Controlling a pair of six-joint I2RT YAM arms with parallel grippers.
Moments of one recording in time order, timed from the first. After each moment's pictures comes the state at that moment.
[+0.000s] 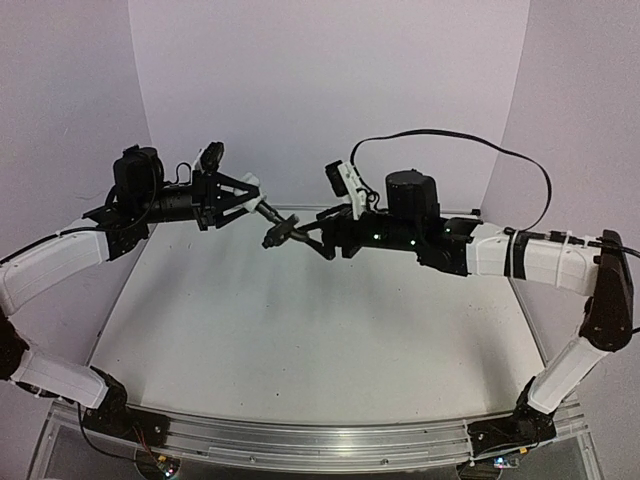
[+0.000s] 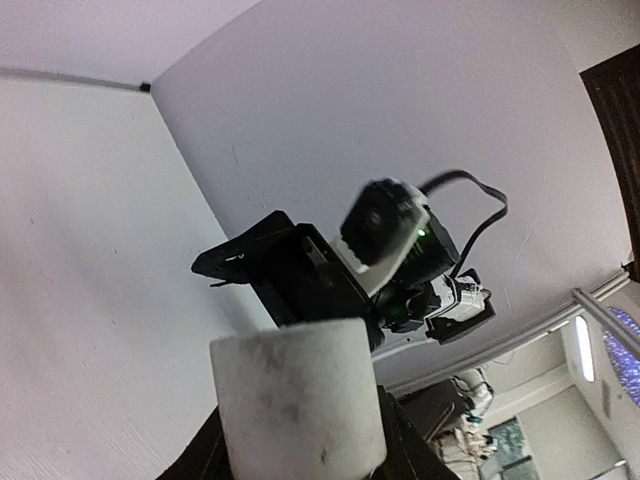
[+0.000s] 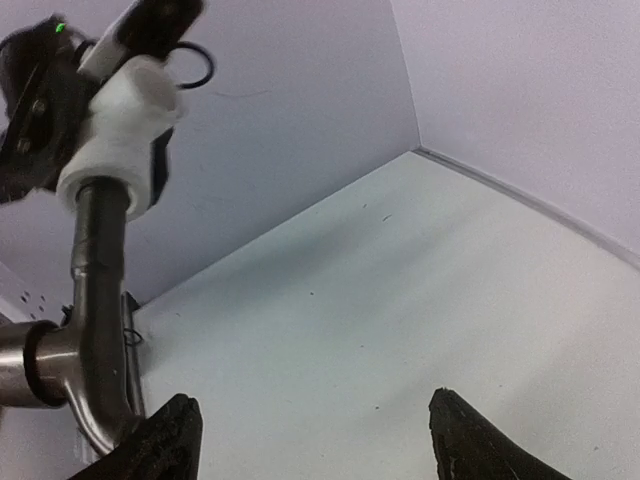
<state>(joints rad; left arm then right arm) -0.48 1.26 1.04 0.18 0.88 -0.95 0.84 1.63 1.27 0.13 -0.31 0.19</state>
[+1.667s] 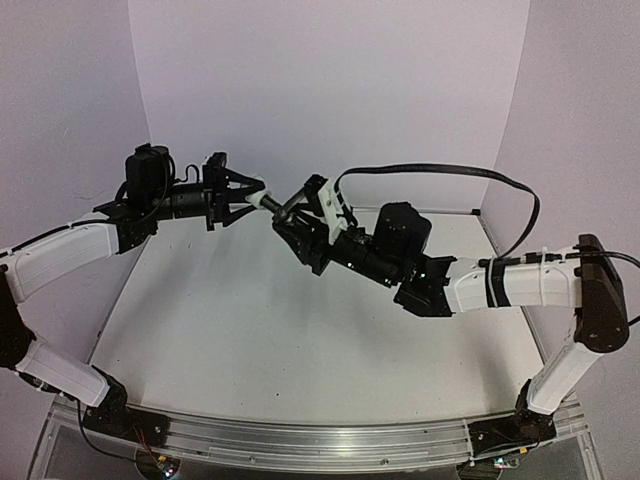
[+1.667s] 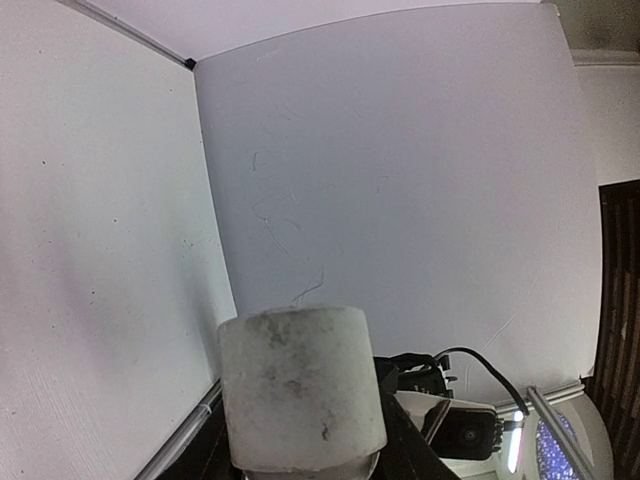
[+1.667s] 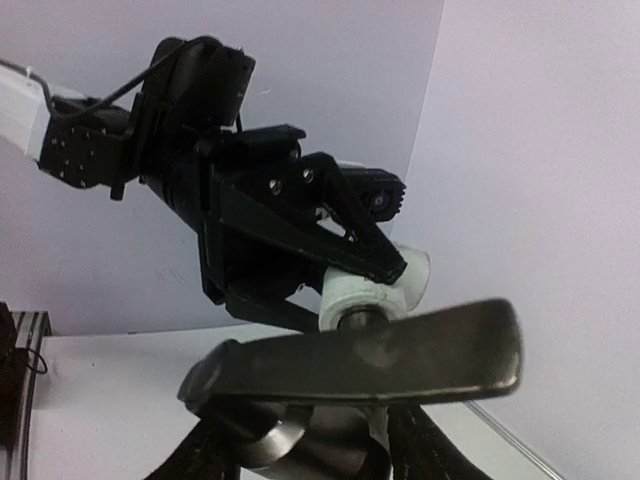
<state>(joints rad) -0.48 1.34 1.09 0.16 0.81 -1.24 1.03 1.67 1.13 0.68 -0.03 -0.20</state>
